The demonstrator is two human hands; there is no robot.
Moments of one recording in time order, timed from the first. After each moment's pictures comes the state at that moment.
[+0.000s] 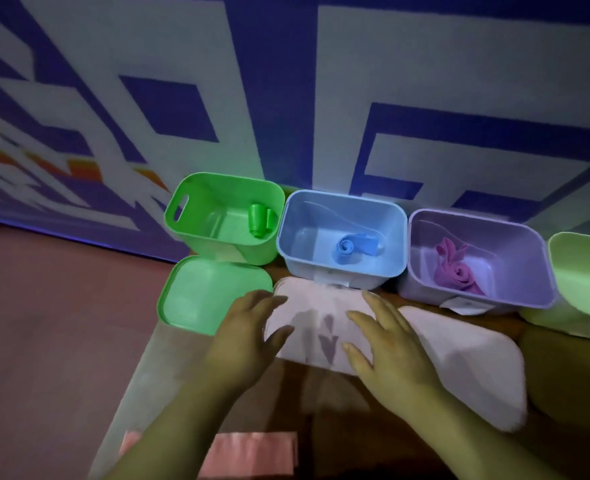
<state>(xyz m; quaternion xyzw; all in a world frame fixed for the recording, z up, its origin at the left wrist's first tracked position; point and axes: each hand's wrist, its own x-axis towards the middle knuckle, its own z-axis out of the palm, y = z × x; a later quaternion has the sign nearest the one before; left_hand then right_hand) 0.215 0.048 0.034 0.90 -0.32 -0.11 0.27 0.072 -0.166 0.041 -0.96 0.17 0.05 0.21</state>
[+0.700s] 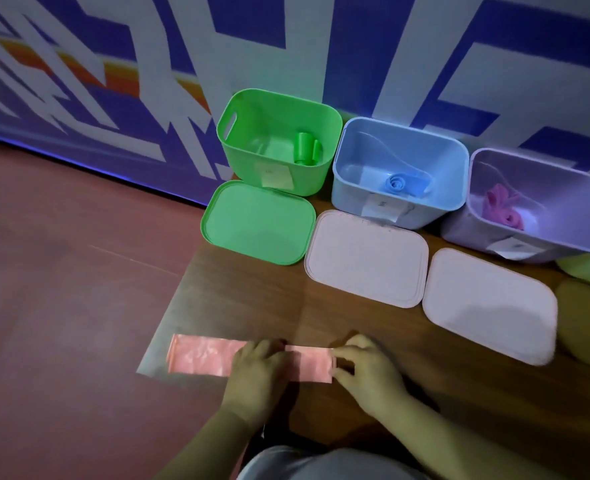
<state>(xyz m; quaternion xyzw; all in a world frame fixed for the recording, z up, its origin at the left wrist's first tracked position) 0.076 0.192 -0.092 0.92 -0.30 -0.17 0.19 -0.002 -0.030 -0.061 -0.91 0.18 0.20 0.31</state>
